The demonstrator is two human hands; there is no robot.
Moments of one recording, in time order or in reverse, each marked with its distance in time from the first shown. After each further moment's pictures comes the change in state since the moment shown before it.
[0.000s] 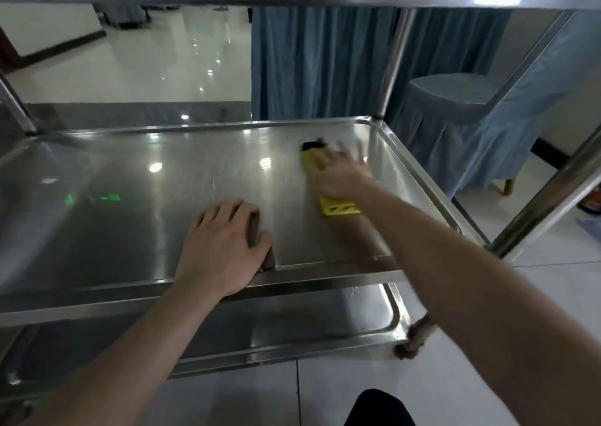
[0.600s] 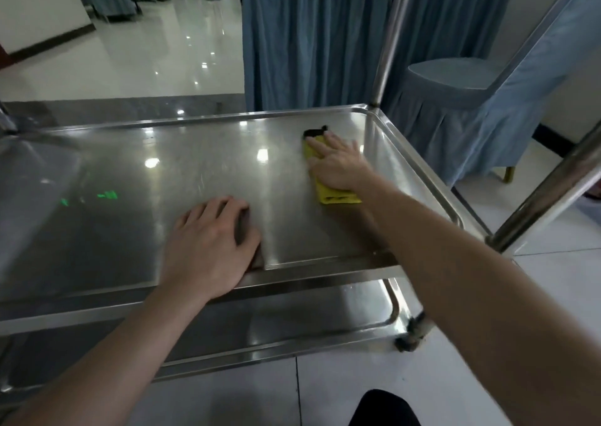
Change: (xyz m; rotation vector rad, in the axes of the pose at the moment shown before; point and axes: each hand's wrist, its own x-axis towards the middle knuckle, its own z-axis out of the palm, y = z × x) left_hand 0.001 -0.002 0.004 -0.009 0.028 -0.028; right_hand 0.002 0.013 -0.003 0.163 -0.022 -0.010
